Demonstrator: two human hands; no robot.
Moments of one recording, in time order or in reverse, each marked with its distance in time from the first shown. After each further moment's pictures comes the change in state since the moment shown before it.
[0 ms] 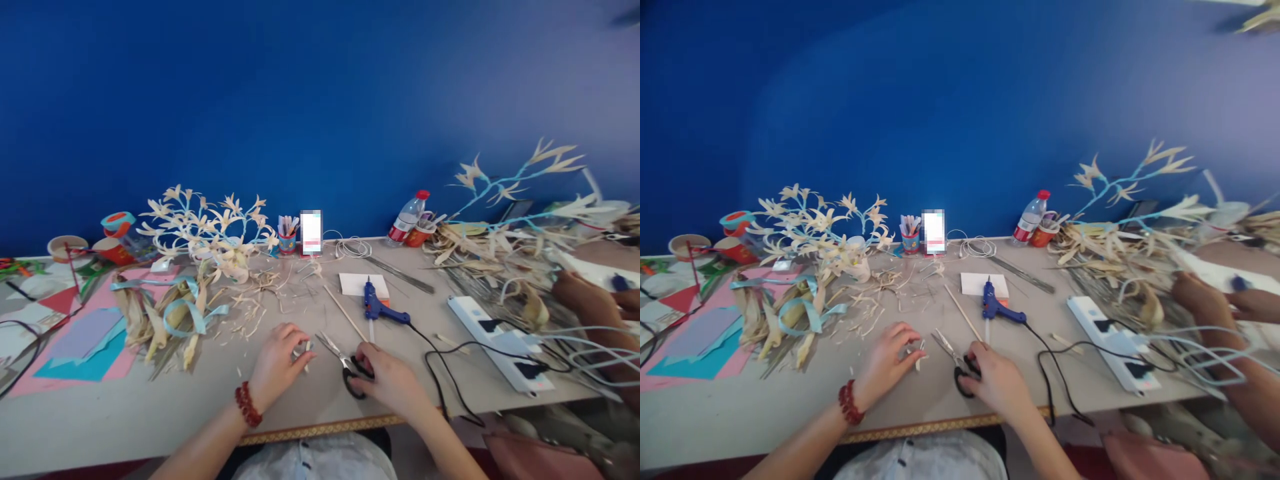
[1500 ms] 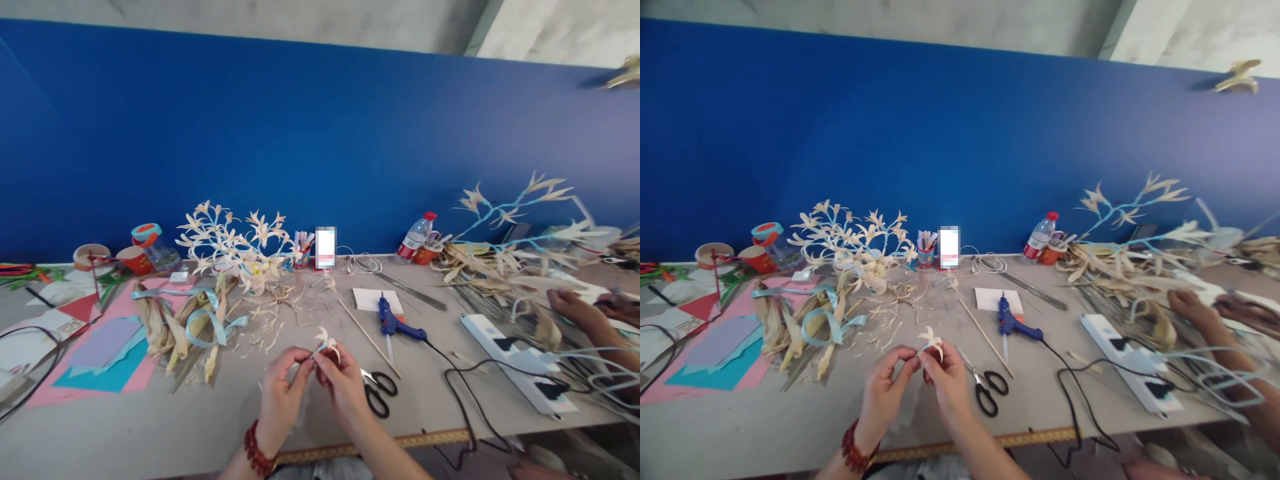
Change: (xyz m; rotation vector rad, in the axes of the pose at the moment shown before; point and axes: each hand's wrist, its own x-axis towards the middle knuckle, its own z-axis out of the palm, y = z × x) left_hand -0.032 0.005 -0.027 -0.533 0.354 -0.189; right_hand 0.040 -0.138 0.058 1.669 0.268 0.029
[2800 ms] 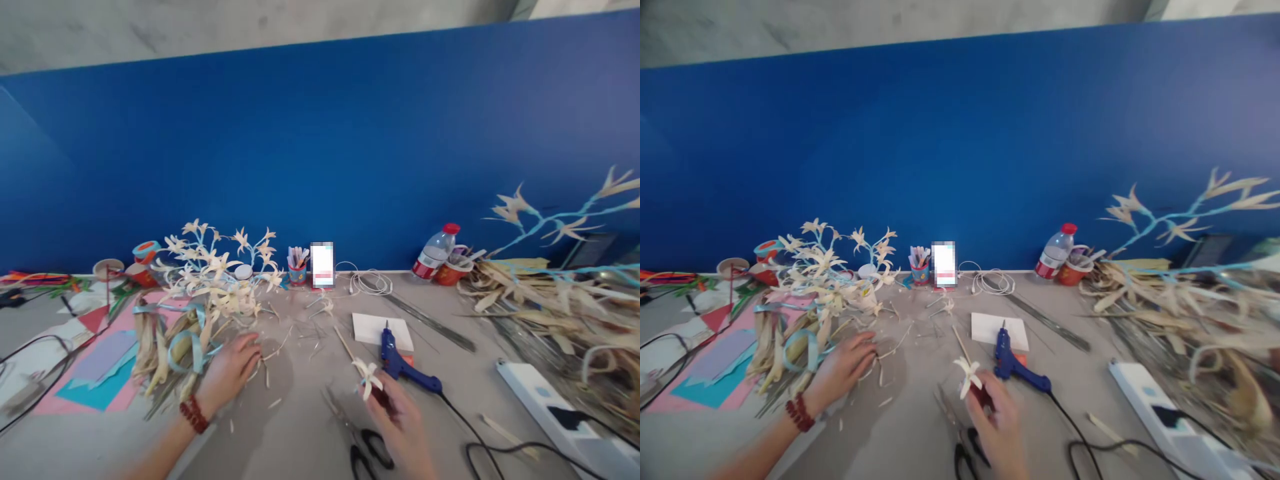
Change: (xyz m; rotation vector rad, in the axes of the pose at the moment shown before) left_hand 0.084 -0.065 -0.062 0.956 -0.301 0.278; right_hand 0.045 -0.054 -0.147 -0.784 -0.008 -0.369
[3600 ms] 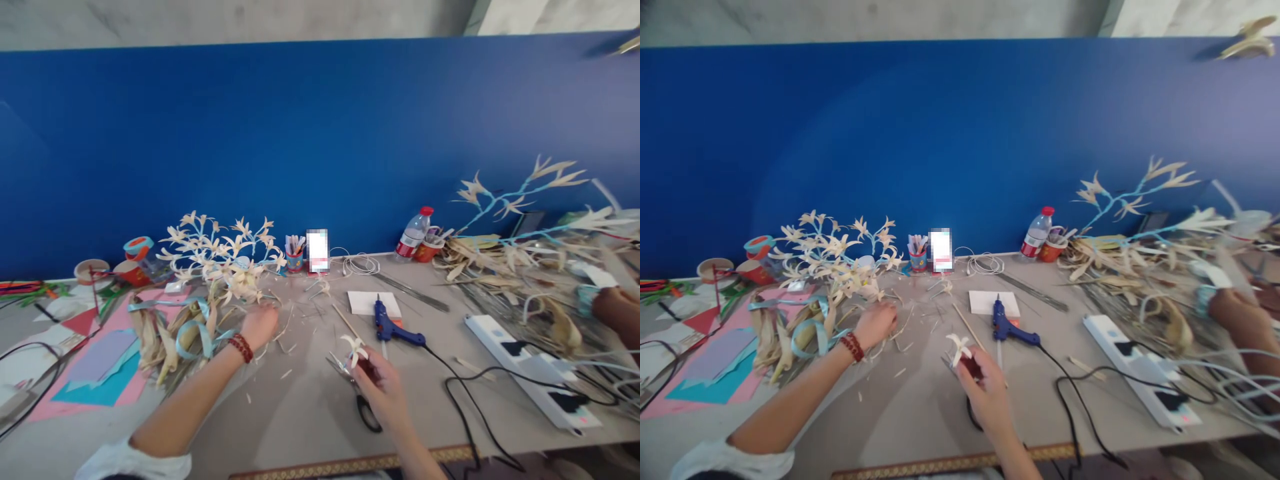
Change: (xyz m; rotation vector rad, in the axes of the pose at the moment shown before) left_hand 0.066 0.014 0.008 0.186 -0.272 -0.040; right_hand -0.028 -0.037 0.039 0.008 -0.043 0.018
